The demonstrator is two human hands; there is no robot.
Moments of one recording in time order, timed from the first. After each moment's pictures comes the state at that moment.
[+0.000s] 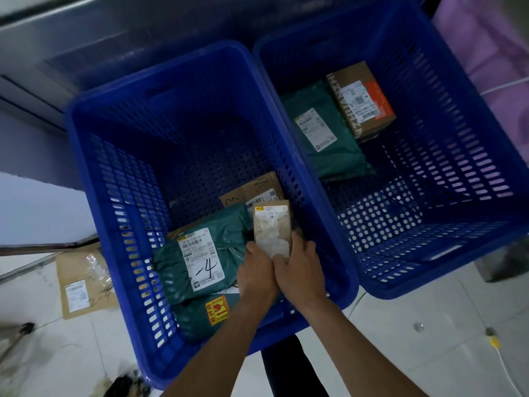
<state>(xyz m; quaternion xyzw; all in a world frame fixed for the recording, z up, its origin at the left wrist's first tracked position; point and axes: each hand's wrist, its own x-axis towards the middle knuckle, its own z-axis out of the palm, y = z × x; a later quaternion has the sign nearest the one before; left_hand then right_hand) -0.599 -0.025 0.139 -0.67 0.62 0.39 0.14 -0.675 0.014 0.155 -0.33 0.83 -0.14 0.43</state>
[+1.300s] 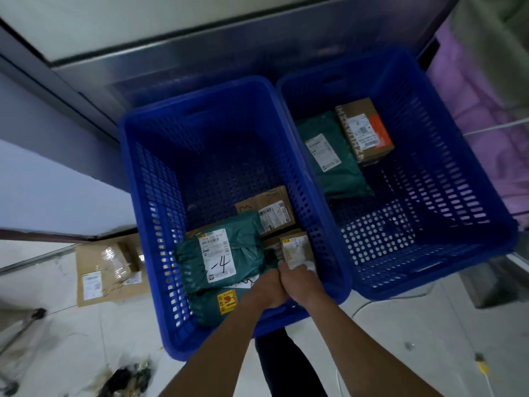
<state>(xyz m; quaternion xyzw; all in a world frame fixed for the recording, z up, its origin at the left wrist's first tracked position) -0.576 -0.011 0.159 -0.50 0.62 0.55 0.25 -0.674 0.017 0.163 -0.24 0.80 0.02 0.56</state>
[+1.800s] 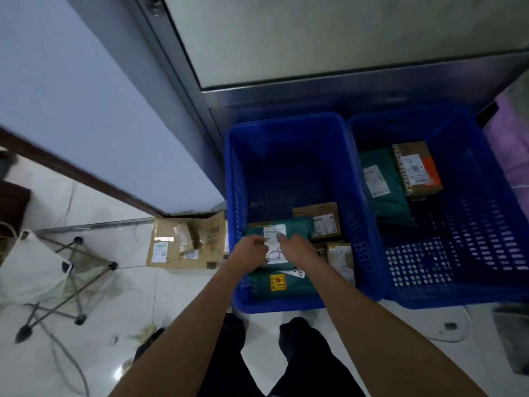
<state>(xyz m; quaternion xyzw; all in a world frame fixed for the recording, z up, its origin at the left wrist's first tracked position) -0.414 -0.046 0.269 -0.69 0.44 0.57 -0.05 -0.560 -0.041 0.294 -0.41 0.72 0.02 0.57</state>
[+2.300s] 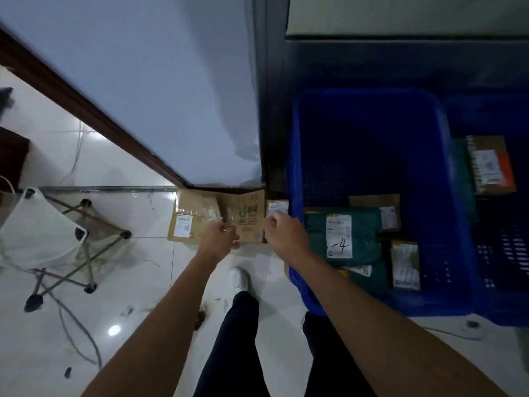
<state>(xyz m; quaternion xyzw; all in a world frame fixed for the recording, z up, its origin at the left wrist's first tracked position) -0.165 -0.064 0.219 -0.76 0.30 0.55 -0.15 -0.335 -0.075 0.256 -0.55 0.70 -0.03 0.45</state>
